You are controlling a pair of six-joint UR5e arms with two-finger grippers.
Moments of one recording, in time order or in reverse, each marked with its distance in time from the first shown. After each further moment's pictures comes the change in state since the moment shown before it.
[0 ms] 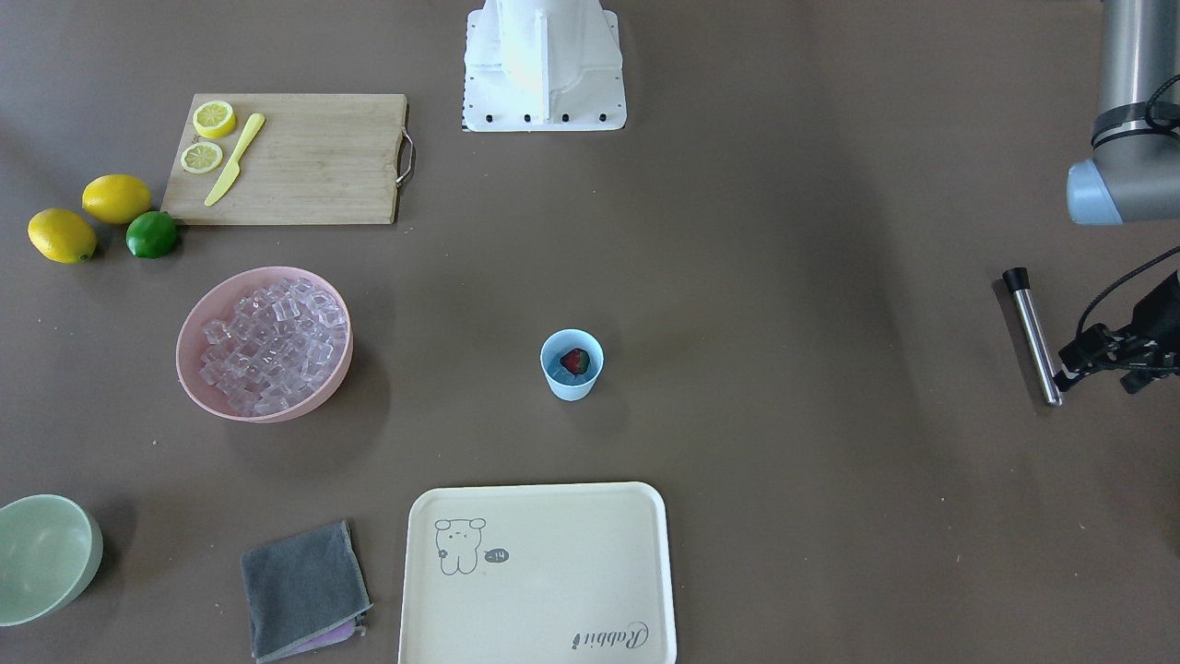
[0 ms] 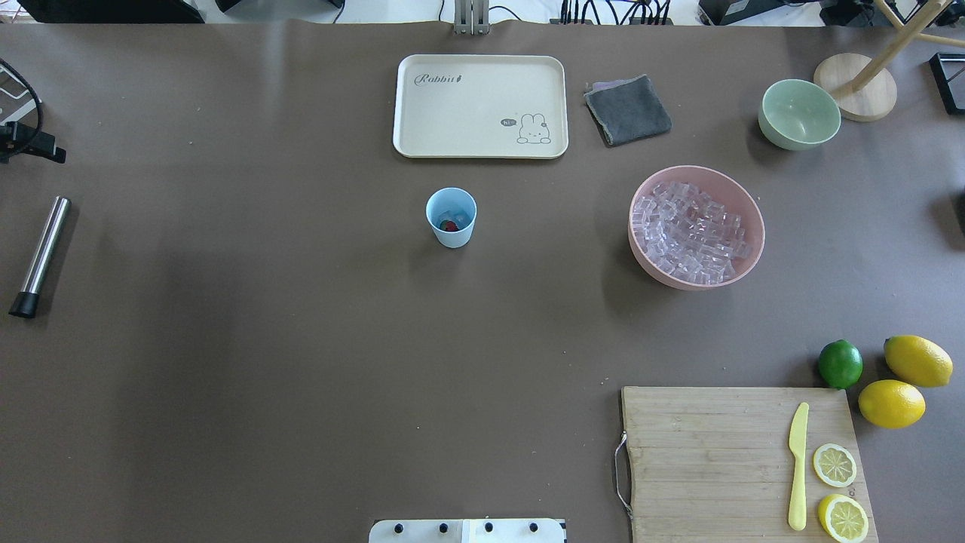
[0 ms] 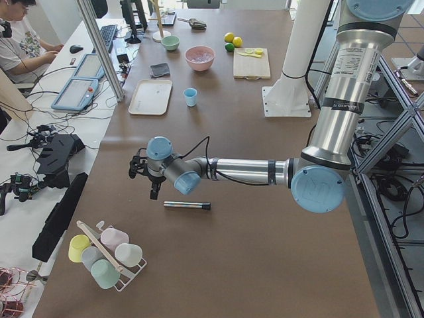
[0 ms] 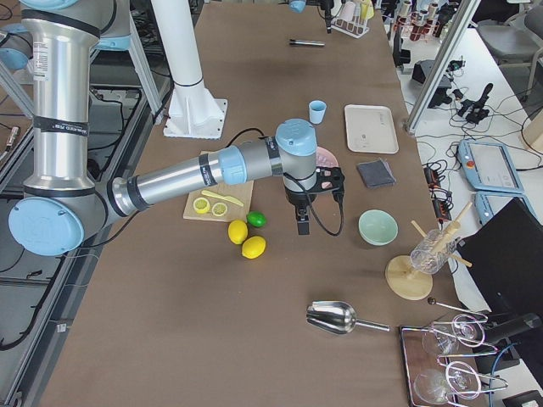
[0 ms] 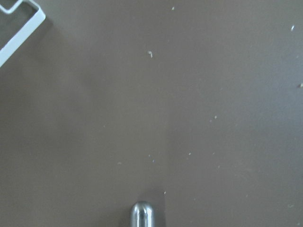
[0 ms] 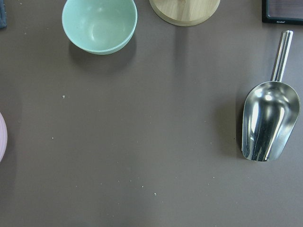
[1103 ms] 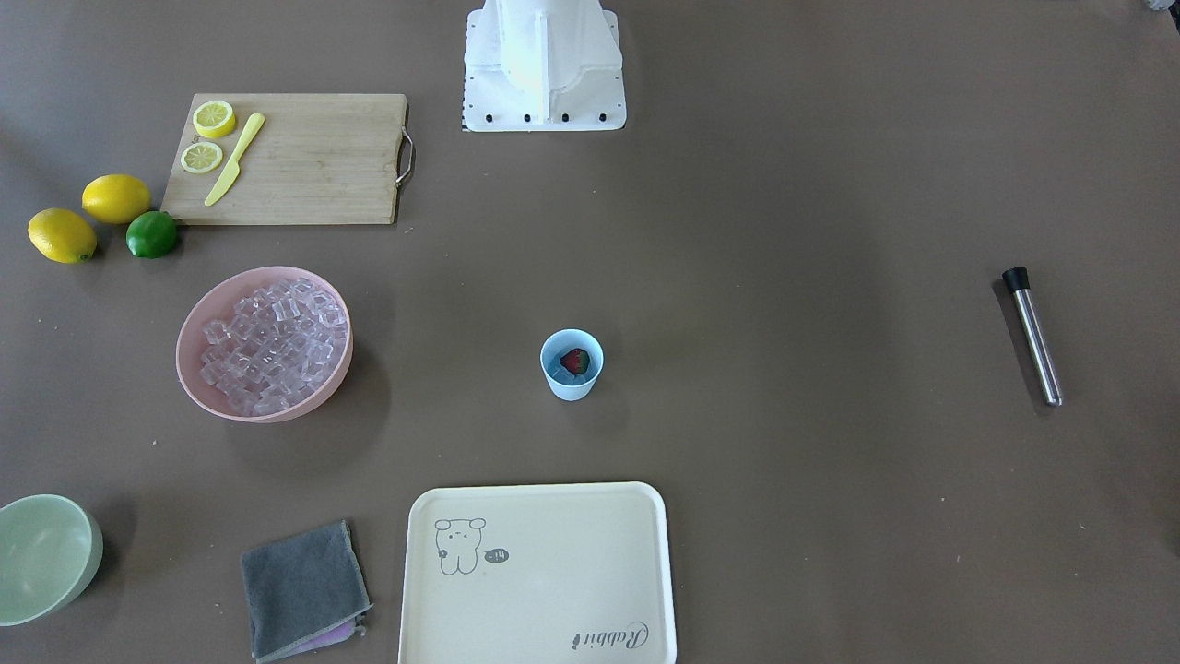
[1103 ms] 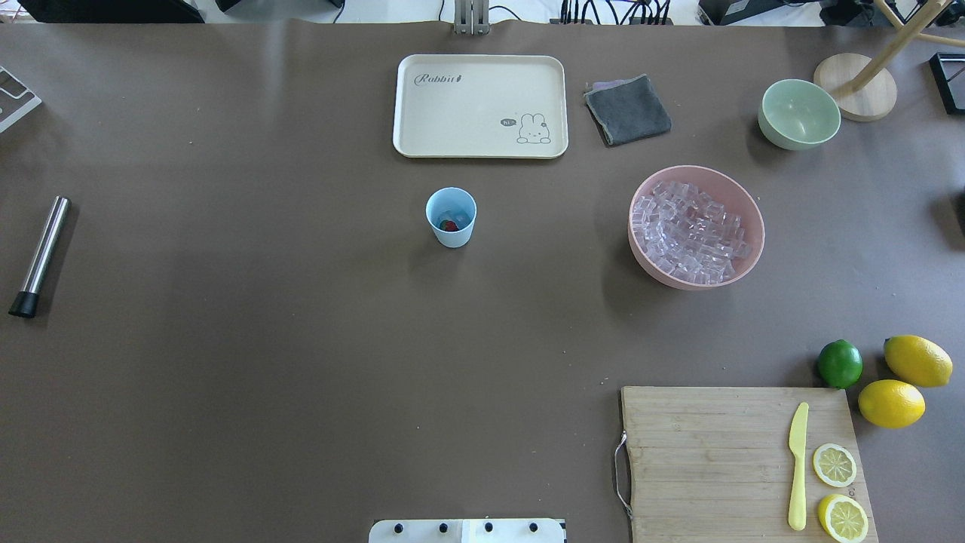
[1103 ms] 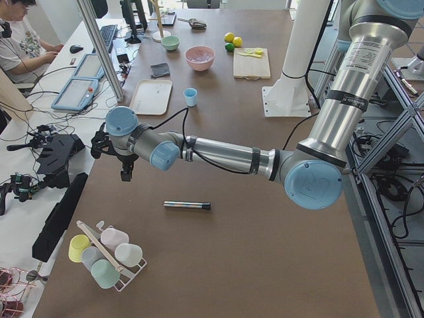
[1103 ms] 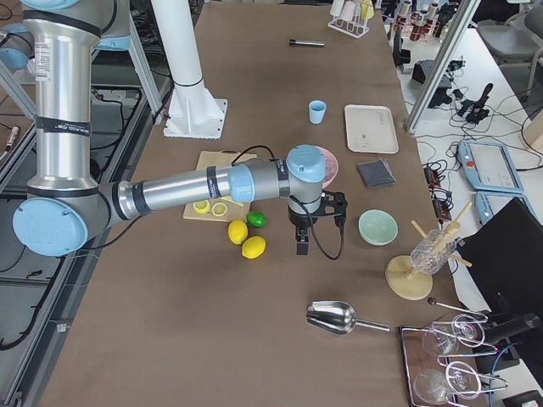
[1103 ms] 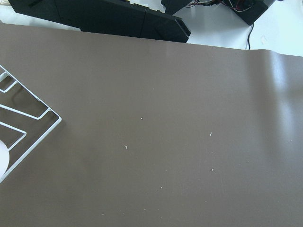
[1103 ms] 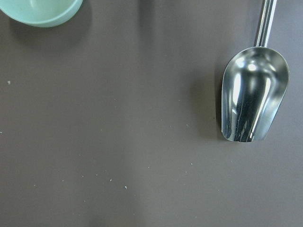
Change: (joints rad) left arm -0.221 -0.106 -0.056 0.276 -0.196 0.174; right arm -0.014 0.023 -0.173 0.003 -0.005 -0.024
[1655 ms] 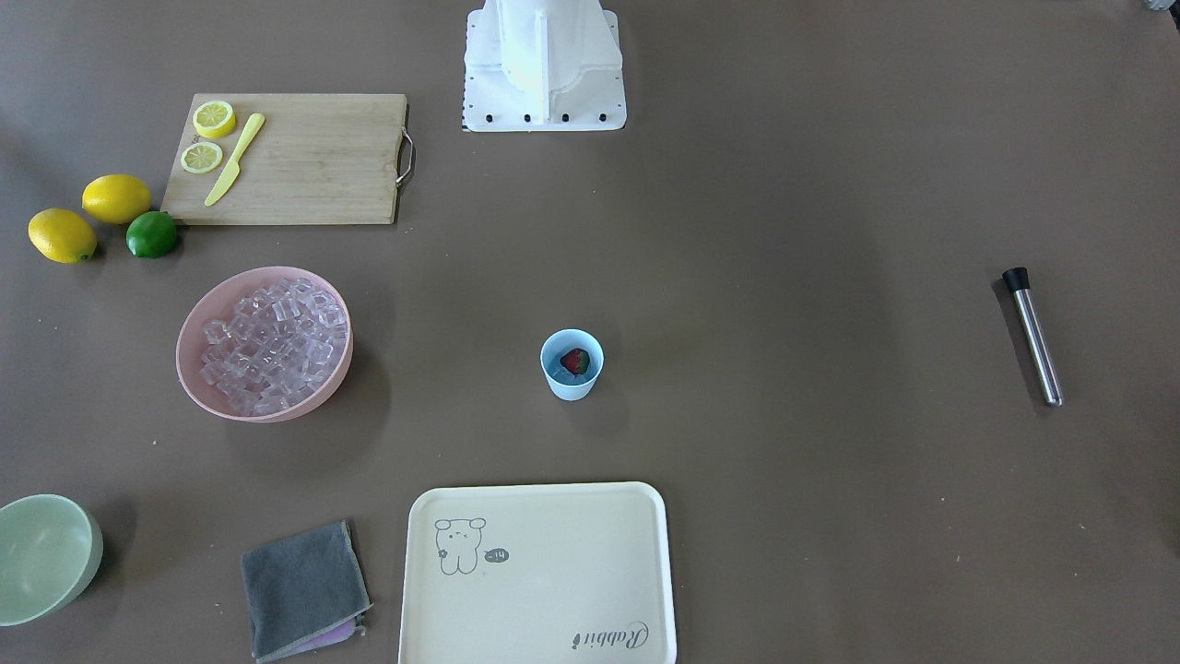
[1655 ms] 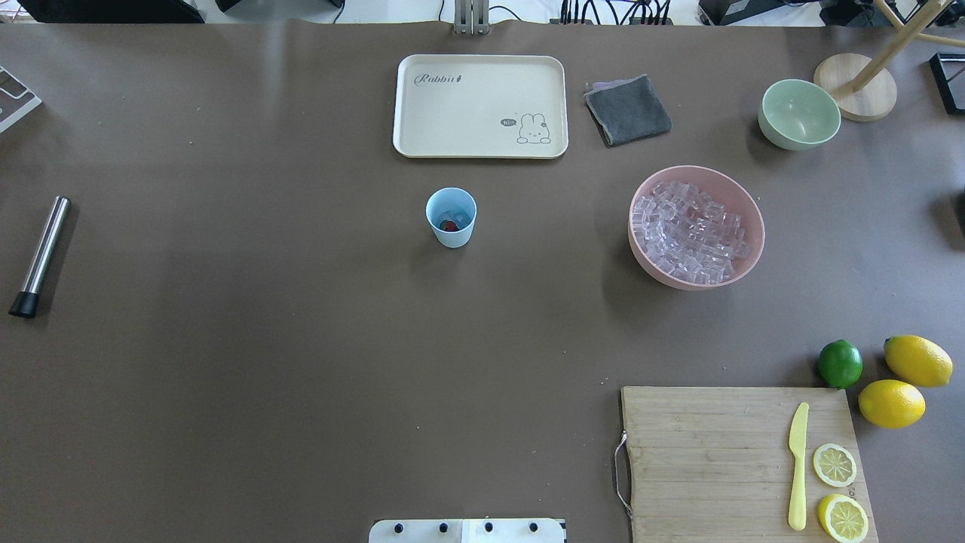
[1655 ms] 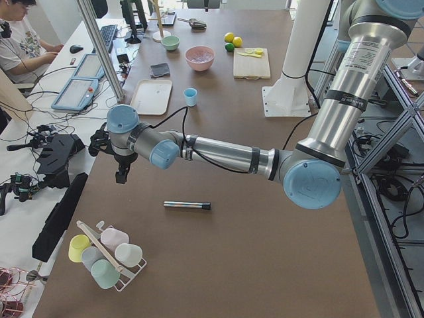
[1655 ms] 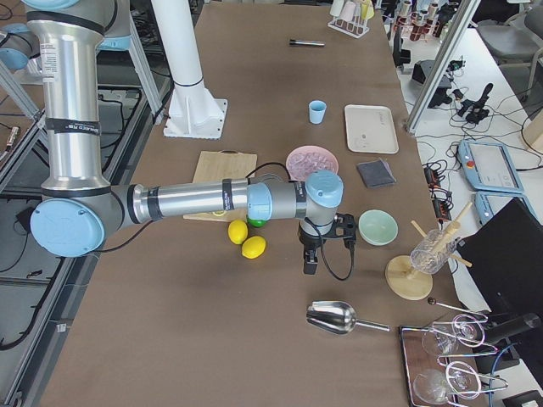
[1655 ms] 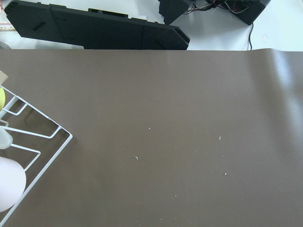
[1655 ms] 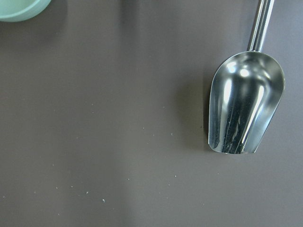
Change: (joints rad) left arm 0.010 0.009 -0.006 -0.001 0.091 0.084; right arm 0.001 0.061 -0.128 0.016 -0.013 -0.055
